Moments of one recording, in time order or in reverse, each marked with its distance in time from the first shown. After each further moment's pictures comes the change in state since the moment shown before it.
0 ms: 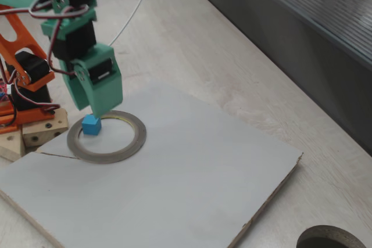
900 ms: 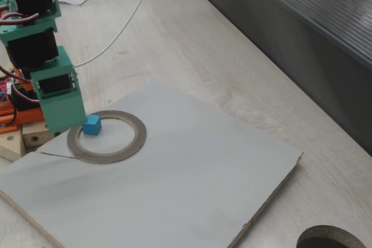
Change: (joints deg) arm 25.6 -0.5 0.5 0.1 0.1
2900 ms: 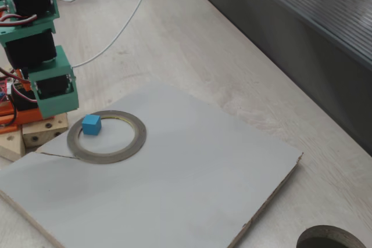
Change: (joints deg) arm 1.1 -0.2 0.2 3.5 -0.4
